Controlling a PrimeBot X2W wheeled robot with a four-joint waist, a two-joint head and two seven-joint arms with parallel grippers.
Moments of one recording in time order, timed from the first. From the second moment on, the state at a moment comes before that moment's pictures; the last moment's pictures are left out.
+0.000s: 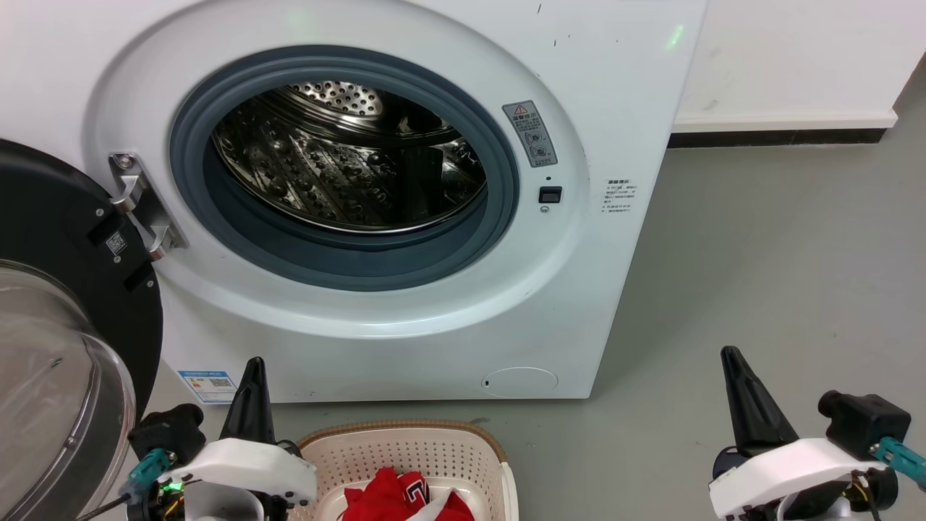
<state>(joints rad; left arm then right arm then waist) -0.08 0.06 0.03 0.27 -0.39 -0.03 -0.18 0.00 -0.06 0.03 0.12 0.36 0.13 -0.11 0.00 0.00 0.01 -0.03</state>
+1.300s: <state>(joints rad) -0.08 0.06 0.07 0.26 -0.97 -0.08 -0.05 -0.04 -0.08 -0.01 0.18 0.97 0.13 -0.03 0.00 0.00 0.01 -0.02</state>
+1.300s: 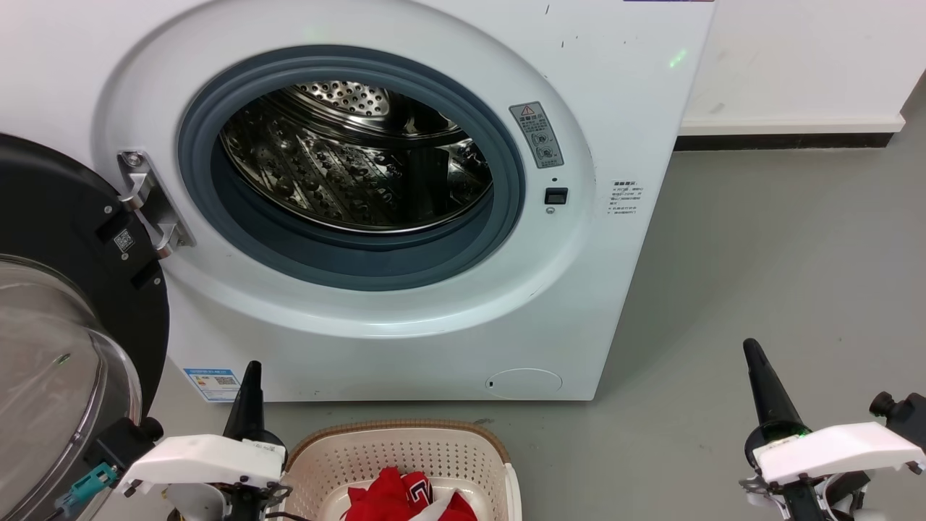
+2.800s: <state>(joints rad) -0.10 0.05 0.10 0.25 -1.41 -0.11 0.06 -0.08 -0.08 -0.05 0.22 1.43 0.13 0.05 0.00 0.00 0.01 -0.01</state>
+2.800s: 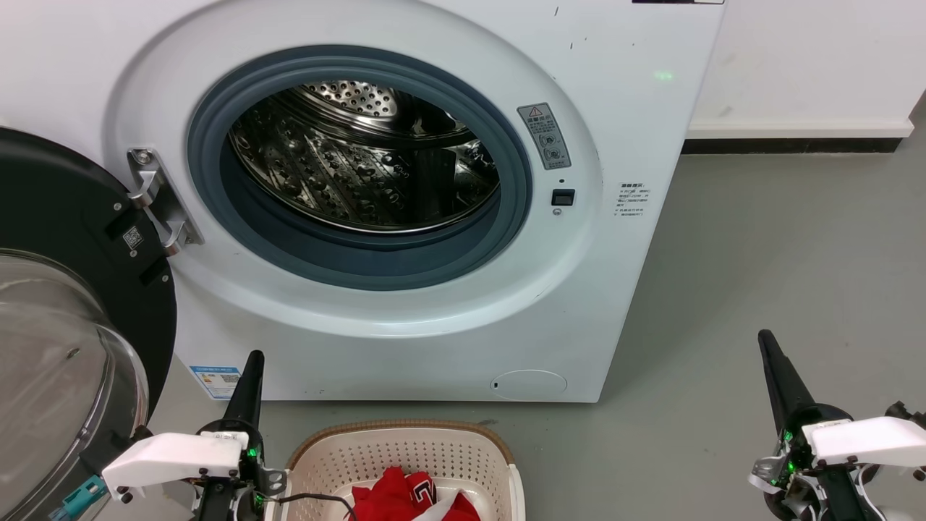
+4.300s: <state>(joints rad) -0.11 0.05 0.11 0.25 -1.61 -0.13 0.11 -0.10 -0.07 -0.09 0.24 1.64 0.13 0.09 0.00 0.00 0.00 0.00</state>
